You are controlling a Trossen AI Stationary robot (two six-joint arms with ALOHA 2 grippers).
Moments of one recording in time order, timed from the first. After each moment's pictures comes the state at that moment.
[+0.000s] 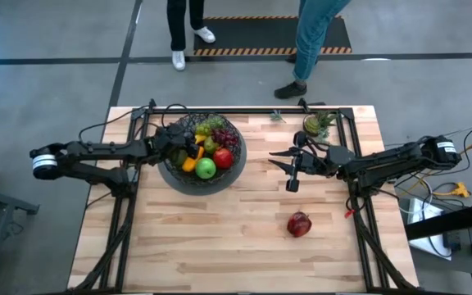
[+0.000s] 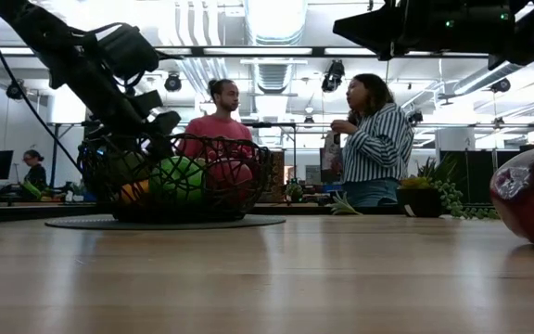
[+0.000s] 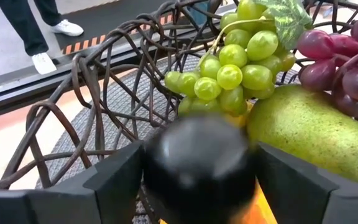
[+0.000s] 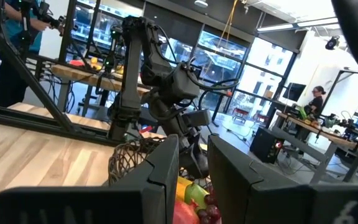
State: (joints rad) left arm 0.38 1.13 0.49 -0.08 -0.52 -0.49; right arm -0.02 1.15 0.41 0.89 0.10 -0.34
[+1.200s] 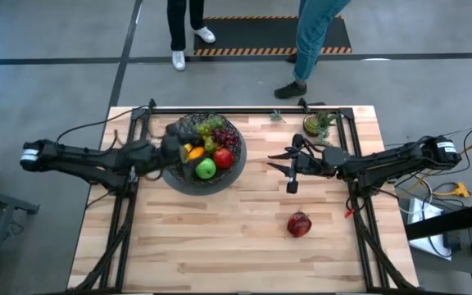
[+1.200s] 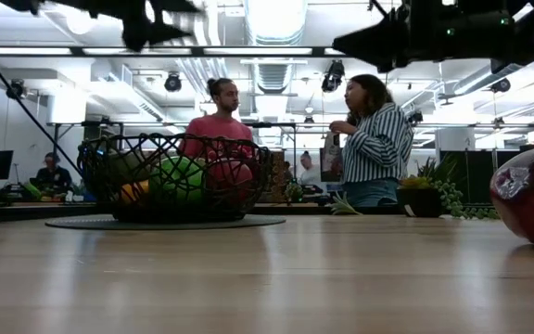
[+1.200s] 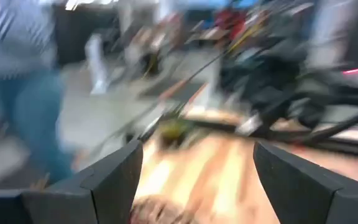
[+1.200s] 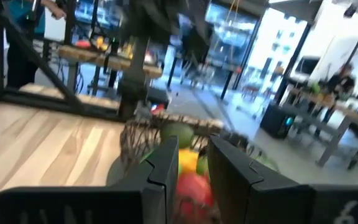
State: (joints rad) left arm -0.04 0.86 0.63 0.22 -0.43 -0.02; right arm -0.02 1.15 0.41 0.78 0.10 -0.28
